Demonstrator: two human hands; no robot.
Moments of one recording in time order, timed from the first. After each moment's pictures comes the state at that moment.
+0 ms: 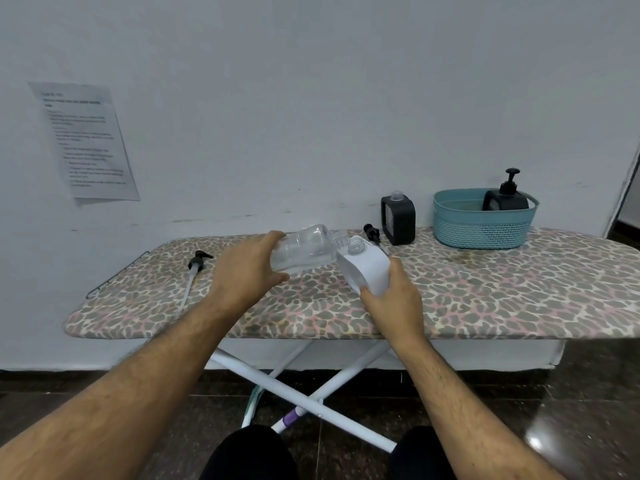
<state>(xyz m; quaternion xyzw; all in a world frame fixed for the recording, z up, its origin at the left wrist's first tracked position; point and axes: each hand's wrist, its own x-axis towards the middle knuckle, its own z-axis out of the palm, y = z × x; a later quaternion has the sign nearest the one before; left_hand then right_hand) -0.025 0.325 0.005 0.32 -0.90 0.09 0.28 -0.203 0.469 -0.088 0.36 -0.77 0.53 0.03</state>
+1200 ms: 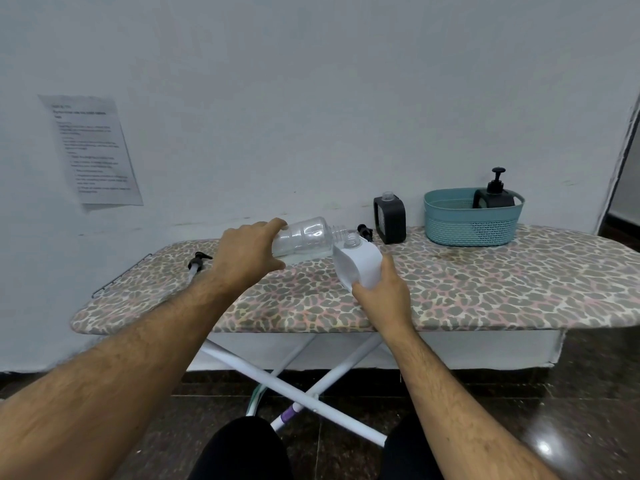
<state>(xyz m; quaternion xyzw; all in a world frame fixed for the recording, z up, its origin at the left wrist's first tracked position) -0.042 0.339 0.031 0.33 -0.91 0.16 0.21 -0.208 0.477 -0.083 0.35 -0.77 0.54 -0.01</state>
